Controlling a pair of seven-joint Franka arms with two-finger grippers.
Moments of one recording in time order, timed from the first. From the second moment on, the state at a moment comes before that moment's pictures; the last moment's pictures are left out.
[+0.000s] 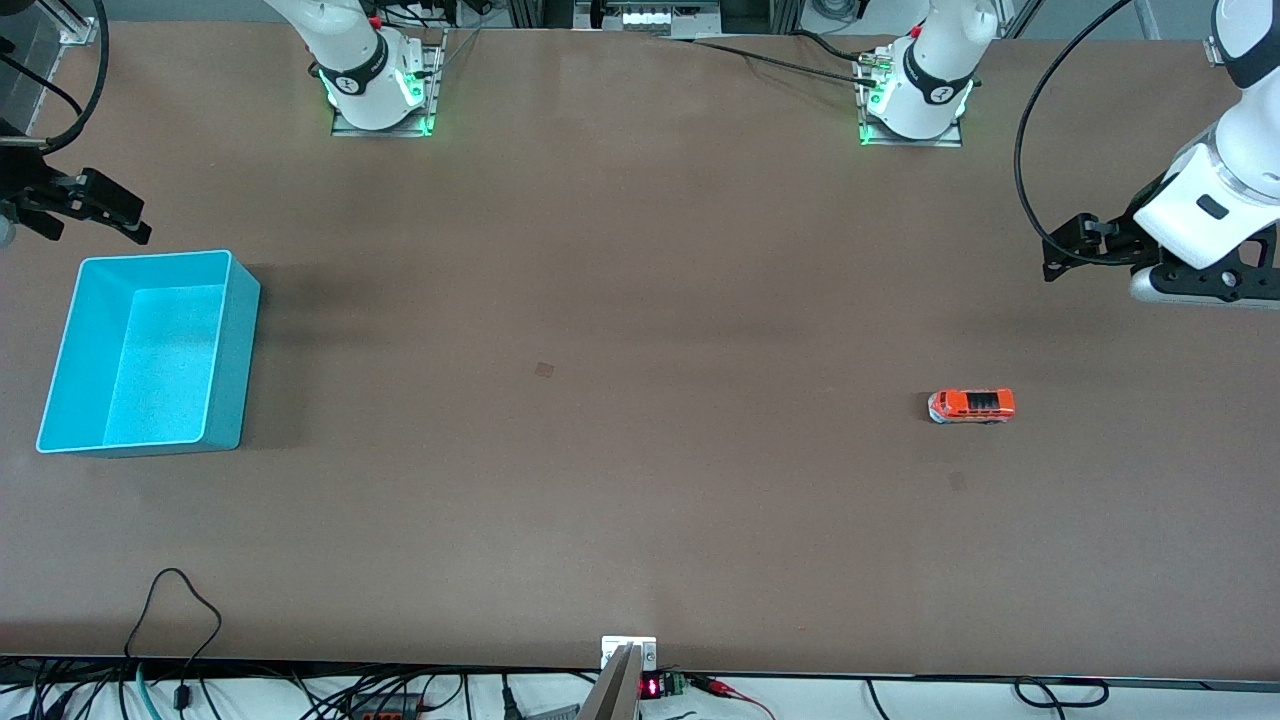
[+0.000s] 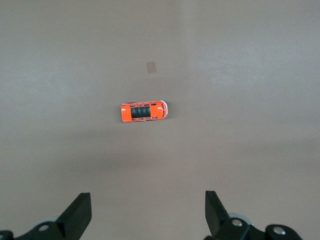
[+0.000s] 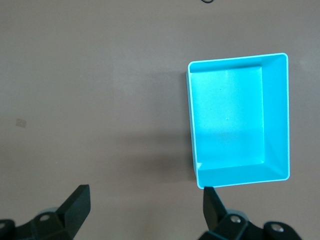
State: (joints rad) left arm -0.03 0.02 -0.04 -1.66 0.02 1.66 -0.02; right arm -0.03 -0.09 -0.03 -1.74 -0.03 1.68 -0.03
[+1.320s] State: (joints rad) left arm -0.03 0.03 -0.04 -1.67 0.02 1.49 0.21; right arm -0.03 -0.09 -0.03 -1.74 -0.03 1.68 -0.03
